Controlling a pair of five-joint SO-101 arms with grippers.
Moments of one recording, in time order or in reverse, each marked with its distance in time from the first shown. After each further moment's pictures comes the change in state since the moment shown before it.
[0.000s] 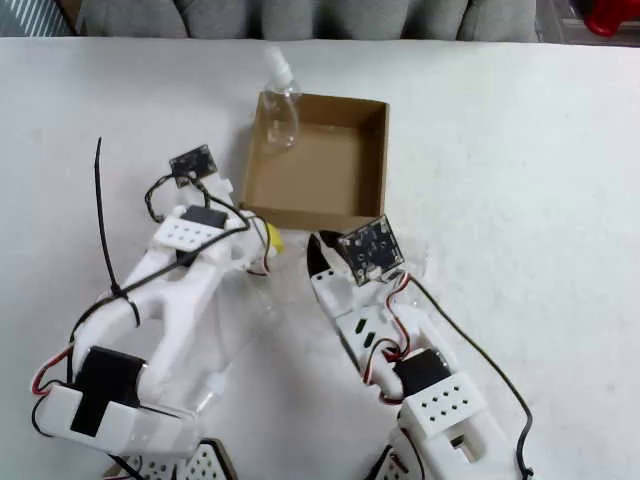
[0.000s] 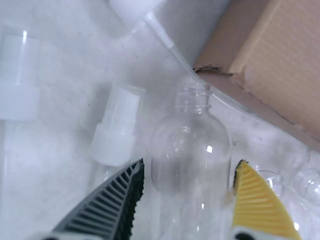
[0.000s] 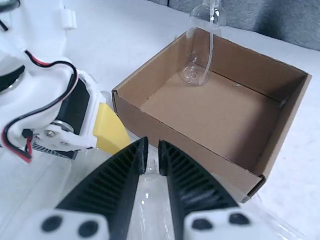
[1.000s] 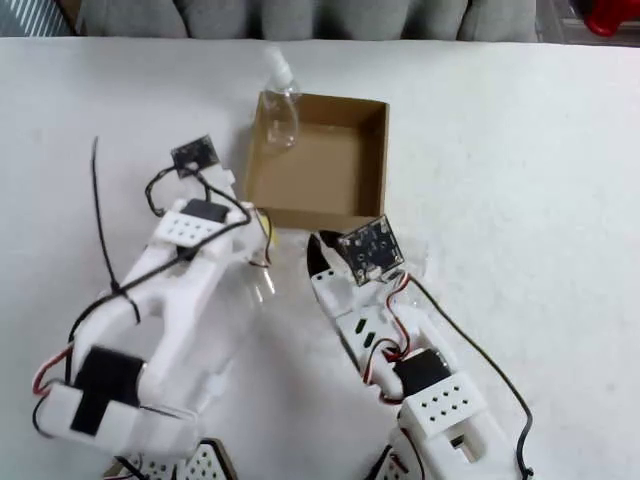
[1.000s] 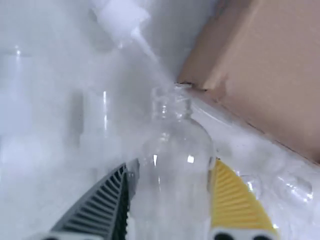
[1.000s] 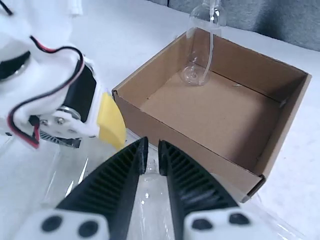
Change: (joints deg) left arm 0.1 0.2 -2.9 0.0 -0.4; right arm 0.0 0.0 0.0 0.0 0.0
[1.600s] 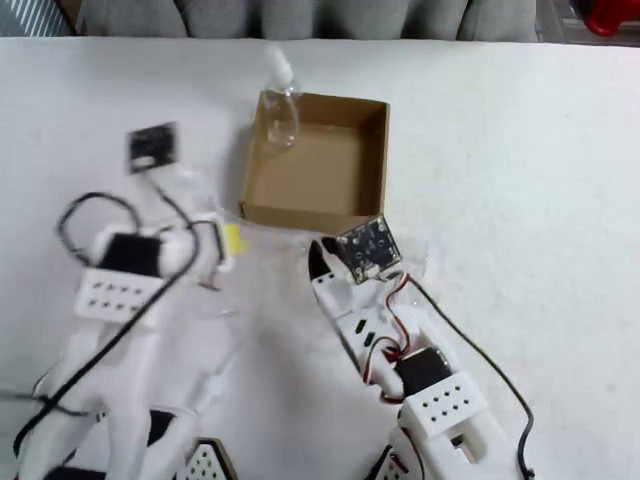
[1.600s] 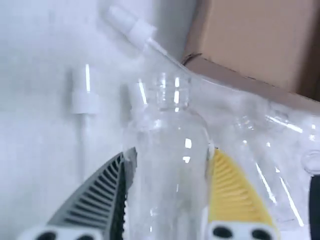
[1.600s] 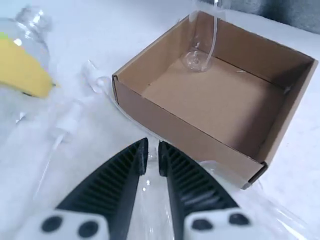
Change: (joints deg) left arm -6.4 -33.1 5.6 17.5 -18.5; right arm 0.0 -0.4 -1.1 5.2 0.0
